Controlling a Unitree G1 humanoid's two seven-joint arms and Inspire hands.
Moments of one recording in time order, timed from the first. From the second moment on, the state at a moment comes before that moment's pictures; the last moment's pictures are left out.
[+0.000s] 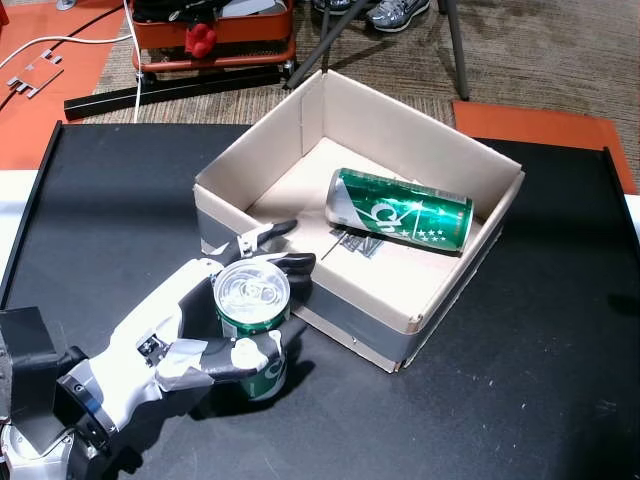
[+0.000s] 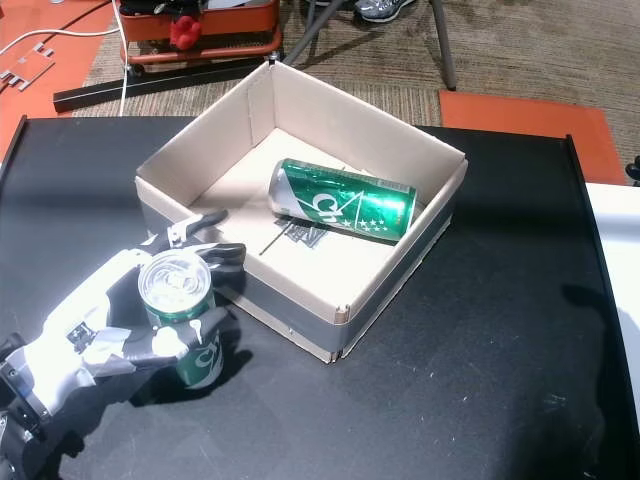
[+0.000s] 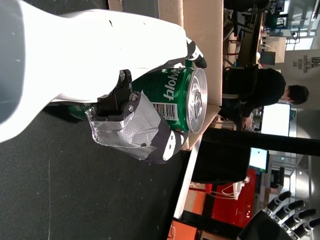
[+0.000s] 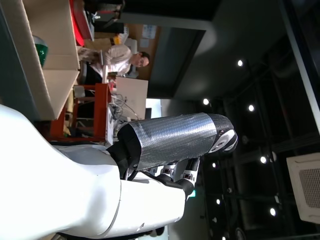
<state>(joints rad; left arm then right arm) -0.54 0.15 0.18 1.27 -0.17 -0.74 -0.90 -0.19 -0.13 -0.54 0.53 0.69 -0.73 0.83</state>
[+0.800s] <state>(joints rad) -0.54 0.15 0.17 1.27 -0.15 -0.63 -0.90 -0.19 -0.13 -0.53 0.53 0.68 -0.73 0.79</state>
